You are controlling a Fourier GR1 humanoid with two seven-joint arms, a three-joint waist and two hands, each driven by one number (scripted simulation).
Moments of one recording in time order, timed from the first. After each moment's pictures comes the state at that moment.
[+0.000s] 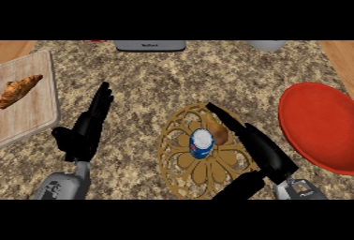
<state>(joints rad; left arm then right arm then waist) -0.15 0.17 -0.16 -1.52 0.08 0.18 0.05 -0.18 -0.22 0.37 -1.84 0.14 0.23 0.44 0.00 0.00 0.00</state>
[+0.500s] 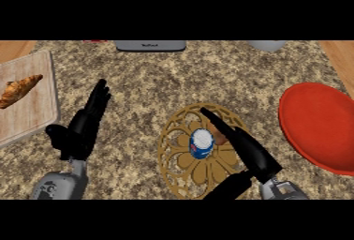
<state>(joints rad) -0.15 0.15 -0.12 -1.56 0.04 0.14 0.09 -0.14 -0.11 0.36 -1.76 0.18 0.25 0.40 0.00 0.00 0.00</state>
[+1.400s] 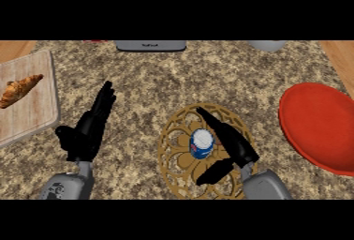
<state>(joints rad) -0.14 0.09 -0.10 -1.55 -0.02 0.12 0.10 -0.21 -0.06 0.34 -1.42 0.43 0.17 0.19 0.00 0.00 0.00</state>
